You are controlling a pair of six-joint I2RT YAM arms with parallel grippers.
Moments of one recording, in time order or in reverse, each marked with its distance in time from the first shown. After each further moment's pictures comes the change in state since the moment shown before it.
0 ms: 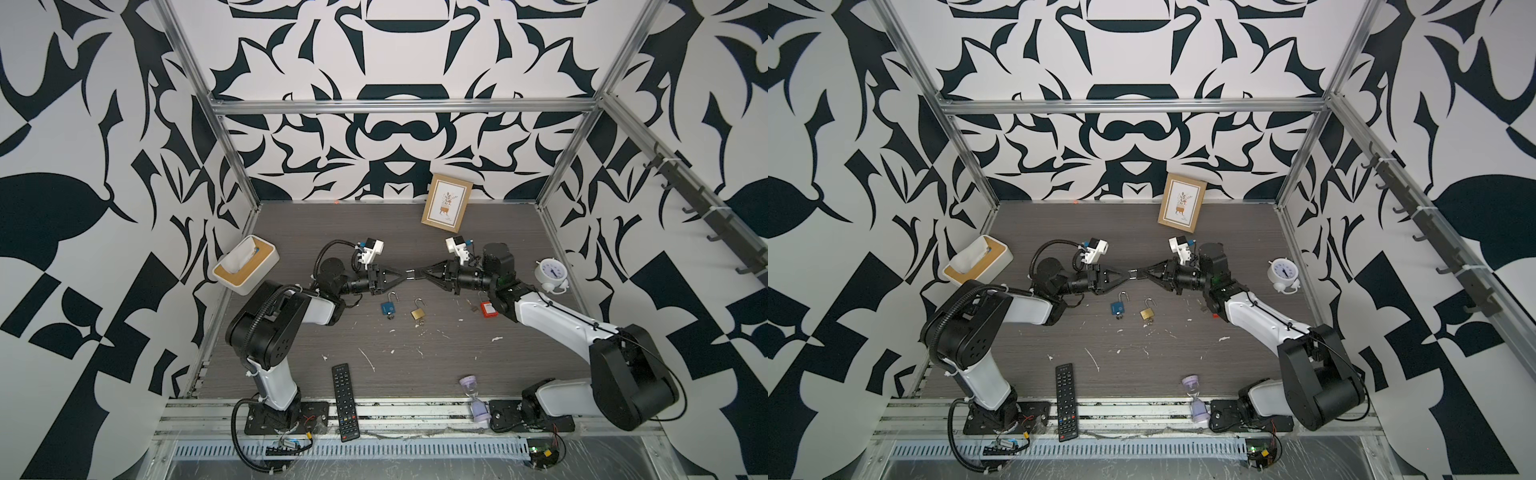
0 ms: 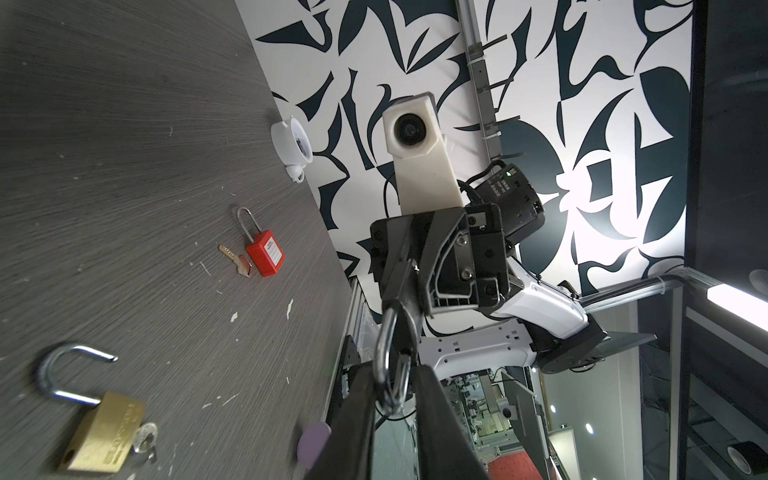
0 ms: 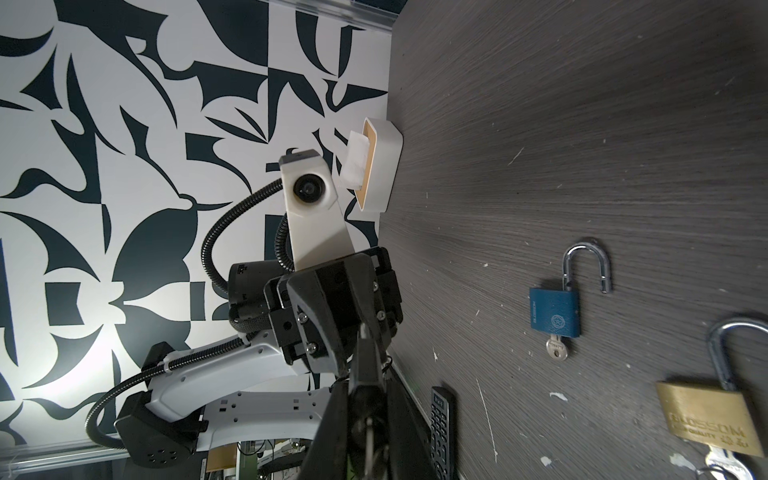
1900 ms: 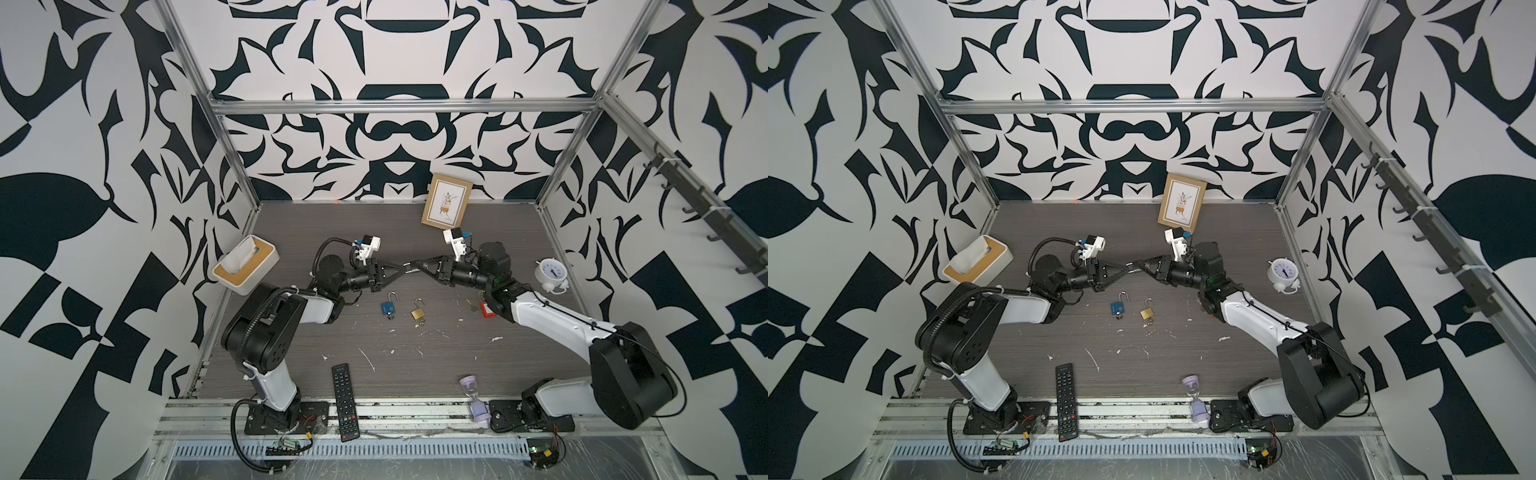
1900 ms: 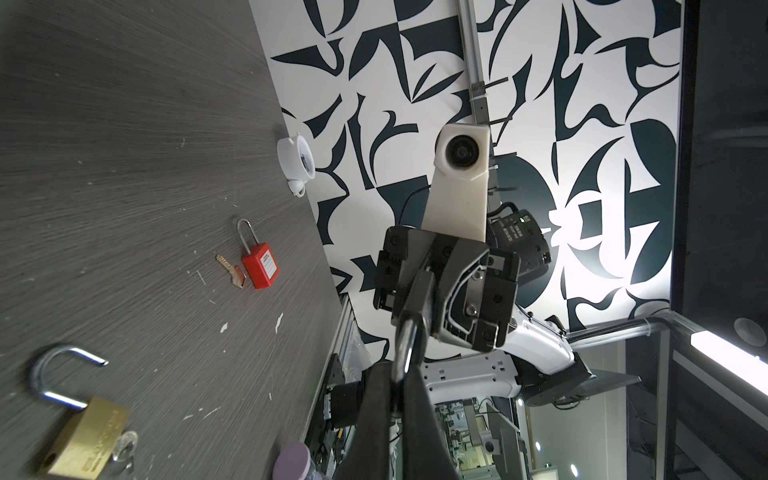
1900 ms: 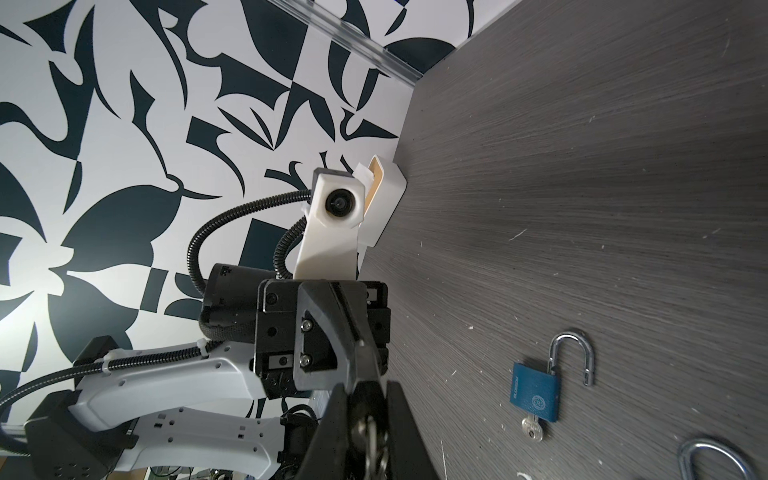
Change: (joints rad) left arm -0.002 -0.038 0.018 -0.055 -0.056 -0.077; right arm 0.079 0.025 0.023 0.094 0.150 -0.181
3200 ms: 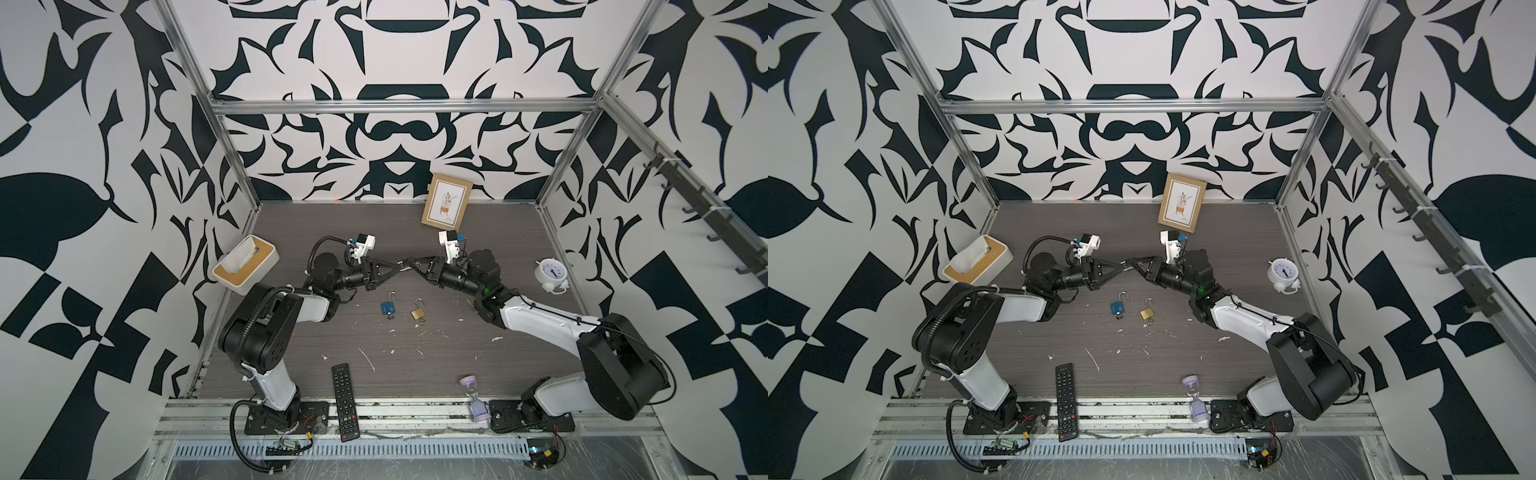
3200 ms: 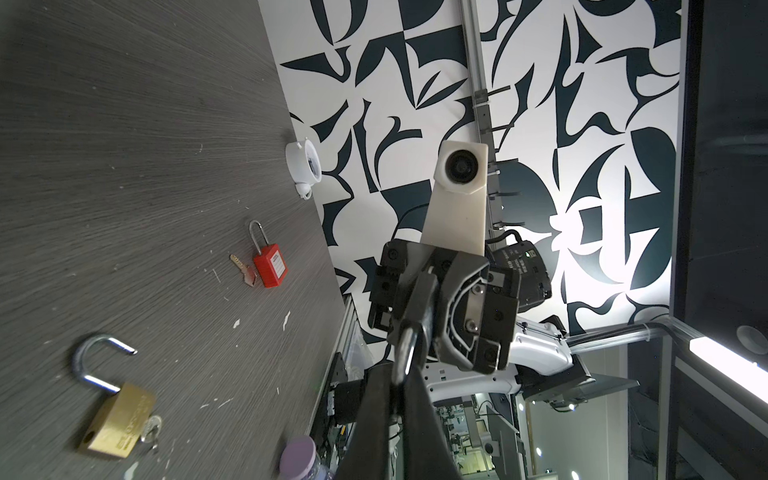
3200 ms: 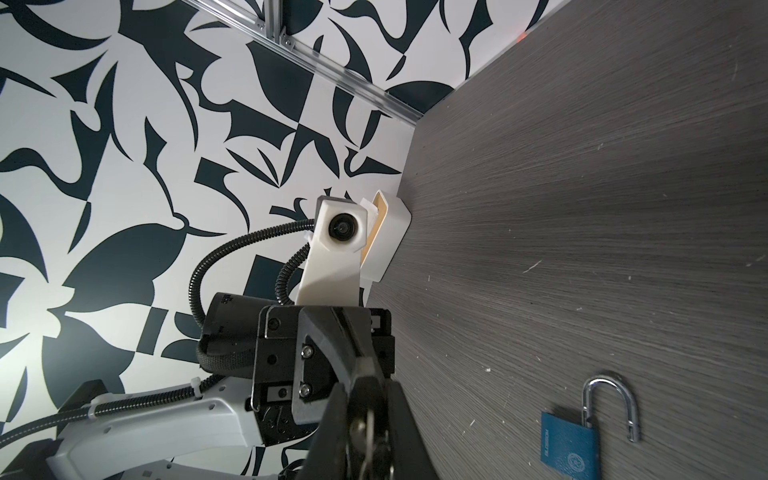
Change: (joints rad) left arm 0.040 -0.013 -0.002 -0.007 0.032 0.013; right arm 0.096 0.038 -0.046 0.187 0.153 0.113
